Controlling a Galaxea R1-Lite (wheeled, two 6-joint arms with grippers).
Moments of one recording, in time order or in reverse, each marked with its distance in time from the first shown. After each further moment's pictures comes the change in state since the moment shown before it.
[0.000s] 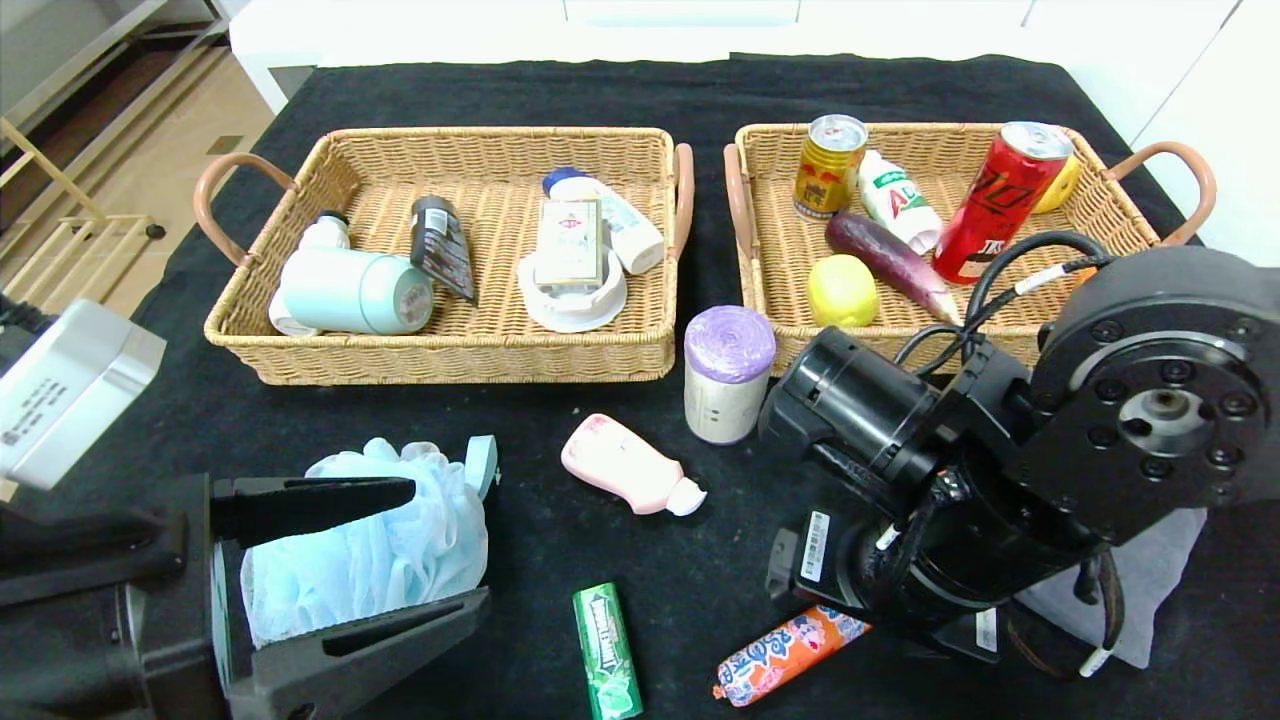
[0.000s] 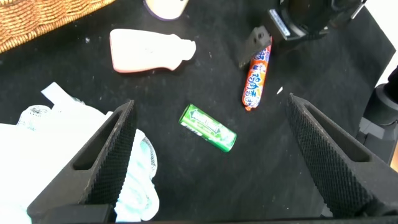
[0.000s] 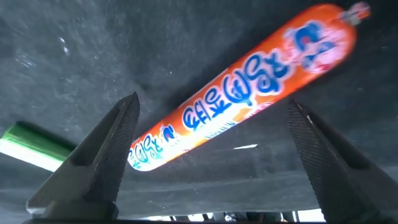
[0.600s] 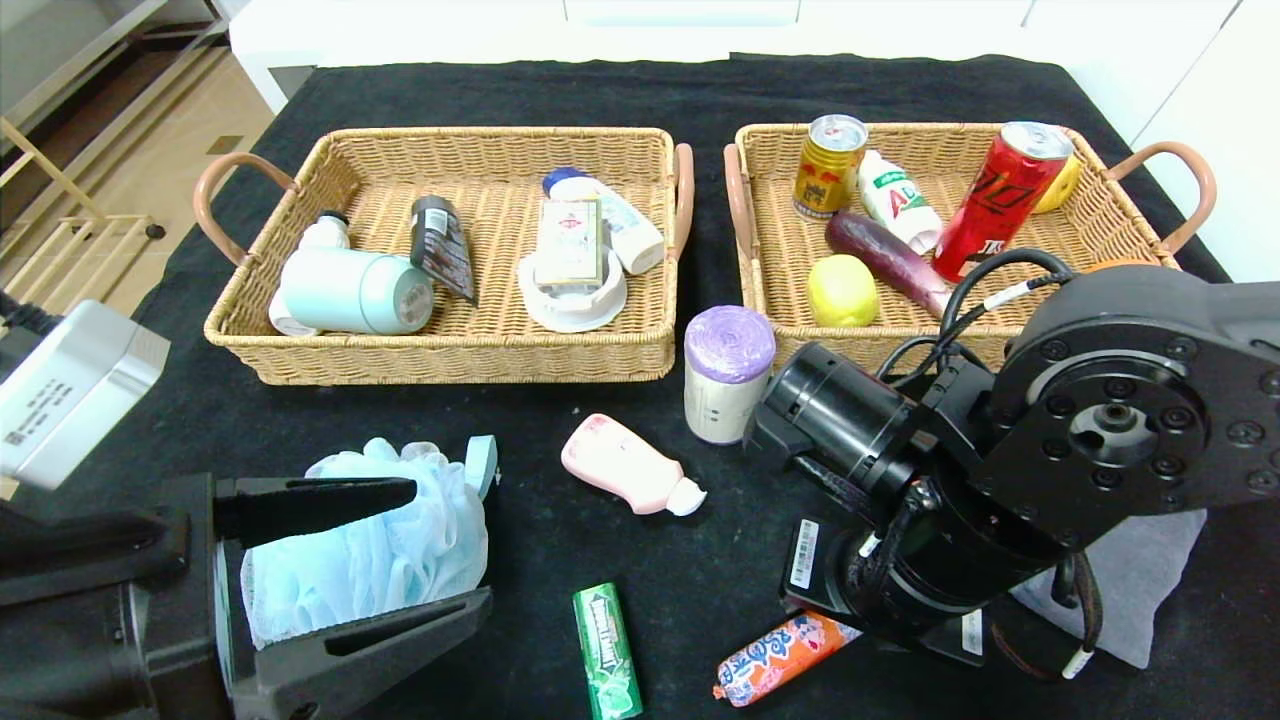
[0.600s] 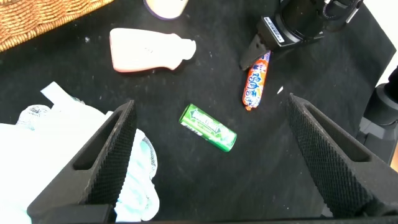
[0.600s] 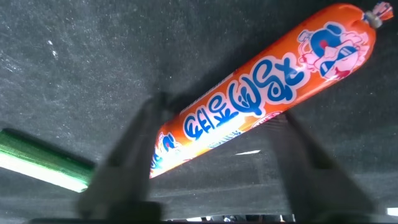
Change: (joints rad) left arm 0.000 0.003 0.000 0.000 0.000 0.000; right arm 0.003 0.024 -0.003 -0.002 0.000 0.000
